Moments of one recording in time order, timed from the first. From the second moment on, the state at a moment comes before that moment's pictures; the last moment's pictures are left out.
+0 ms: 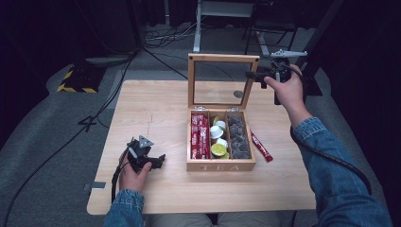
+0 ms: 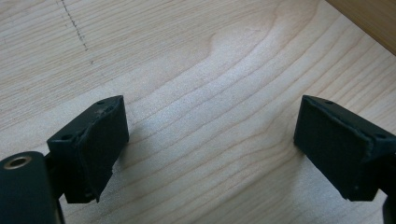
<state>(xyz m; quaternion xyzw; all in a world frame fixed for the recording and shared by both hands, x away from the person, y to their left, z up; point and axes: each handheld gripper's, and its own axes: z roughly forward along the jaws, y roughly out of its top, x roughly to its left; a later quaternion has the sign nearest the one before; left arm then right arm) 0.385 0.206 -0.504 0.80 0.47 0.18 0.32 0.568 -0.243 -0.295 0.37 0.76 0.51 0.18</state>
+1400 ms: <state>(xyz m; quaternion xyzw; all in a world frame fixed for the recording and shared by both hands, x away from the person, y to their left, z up) 0.385 0.205 -0.504 0.80 0.47 0.18 0.32 0.472 -0.247 -0.288 0.30 0.81 0.47 0.17</state>
